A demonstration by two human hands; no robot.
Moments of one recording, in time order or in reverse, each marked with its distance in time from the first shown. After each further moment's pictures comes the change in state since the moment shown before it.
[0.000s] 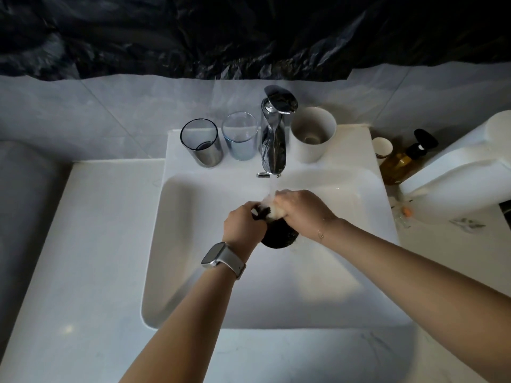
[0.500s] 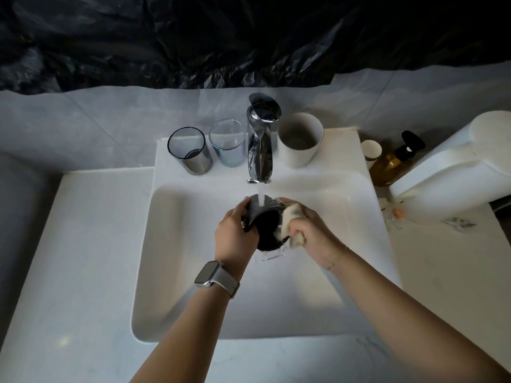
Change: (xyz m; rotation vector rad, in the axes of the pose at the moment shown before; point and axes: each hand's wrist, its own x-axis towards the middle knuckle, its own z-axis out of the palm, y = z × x) left_hand -0.004 -0.006 0.012 -0.113 0.202 0.152; right_hand -0.040 0.004 0.015 1.471 0.128 0.764
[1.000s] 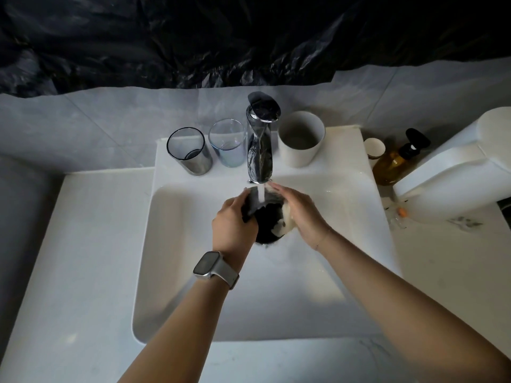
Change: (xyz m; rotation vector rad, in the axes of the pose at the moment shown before) left_hand 0.017 0.002 -0.002 0.081 0.094 0.108; right_hand 0.031 -0.019 0.014 -0.125 0.087 -0.111
